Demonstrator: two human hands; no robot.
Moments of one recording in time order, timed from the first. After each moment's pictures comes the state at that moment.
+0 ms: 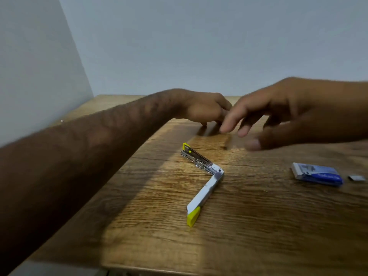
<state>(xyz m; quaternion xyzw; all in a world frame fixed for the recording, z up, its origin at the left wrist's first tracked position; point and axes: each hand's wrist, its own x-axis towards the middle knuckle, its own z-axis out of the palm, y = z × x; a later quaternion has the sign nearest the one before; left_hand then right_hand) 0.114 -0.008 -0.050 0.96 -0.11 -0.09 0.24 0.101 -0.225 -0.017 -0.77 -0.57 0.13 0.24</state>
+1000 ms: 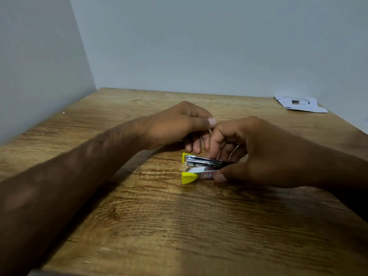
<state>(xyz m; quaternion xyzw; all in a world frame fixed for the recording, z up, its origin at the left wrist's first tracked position) 0.054 0.049 -0.094 0.86 -0.10 -0.03 0.51 0.084 -0.157 -0.085 -0.78 -0.51 0.13 0.33</state>
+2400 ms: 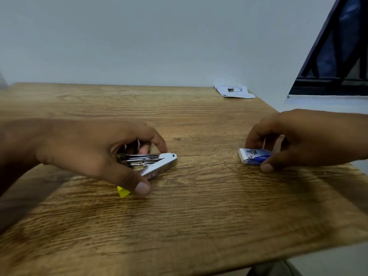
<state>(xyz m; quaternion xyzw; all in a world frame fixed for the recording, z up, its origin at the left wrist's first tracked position) 0.014 0.038 -0.083 0.93 -0.25 -0.13 0.24 0.103 -0.305 -0.050 -0.92 -0.36 0.14 0.06</state>
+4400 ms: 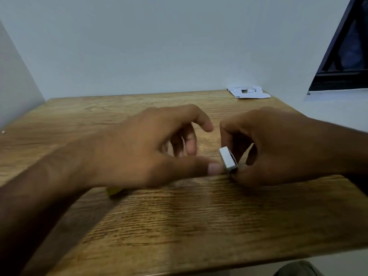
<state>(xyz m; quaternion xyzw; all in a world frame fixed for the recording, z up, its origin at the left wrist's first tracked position) -0.010 -0.018 -0.058 0.93 -0.21 0.04 0.29 0.060 -0.245 -0.052 -0.89 -0.43 0.06 0.16</state>
